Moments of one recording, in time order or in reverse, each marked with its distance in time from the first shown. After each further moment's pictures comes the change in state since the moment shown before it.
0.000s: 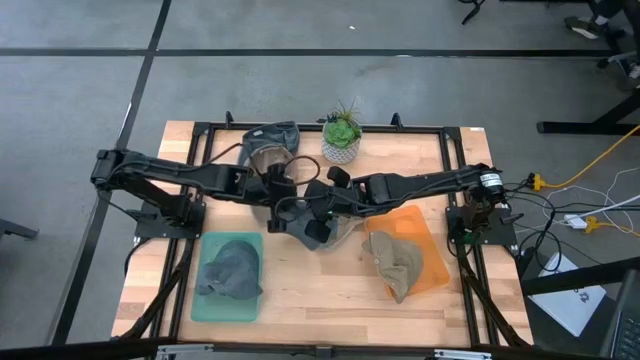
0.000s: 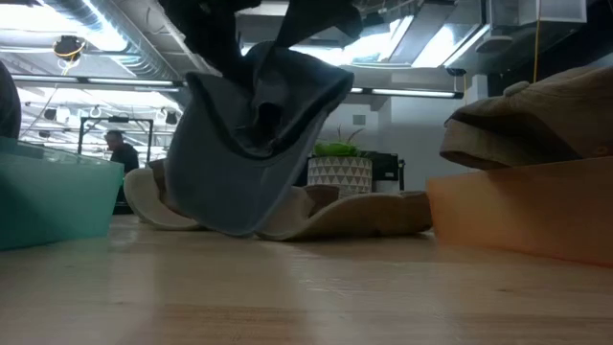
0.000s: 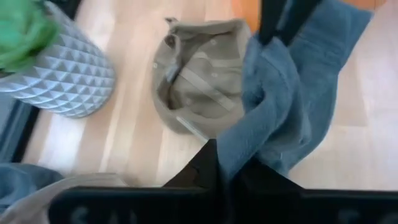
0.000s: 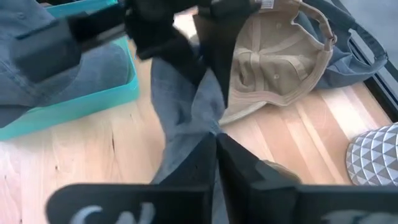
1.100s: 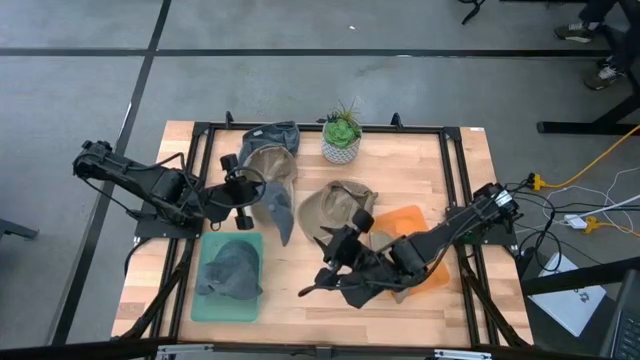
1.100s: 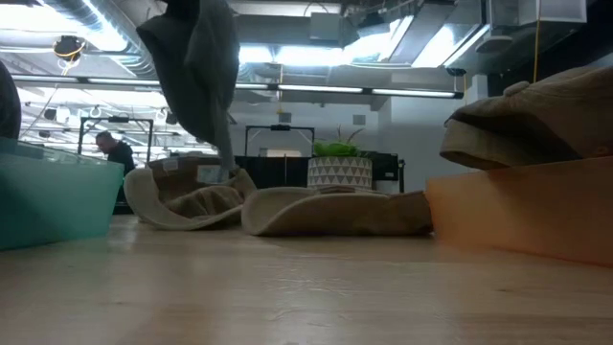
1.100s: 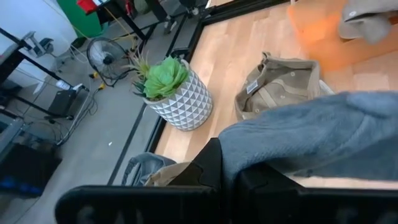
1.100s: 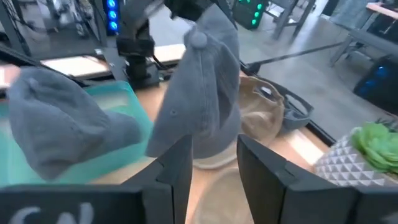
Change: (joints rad) left arm -0.315 -0.306 0.000 -0.210 -0.577 -0.060; right arm 0.375 0.000 0.000 0.092 0.648 0.207
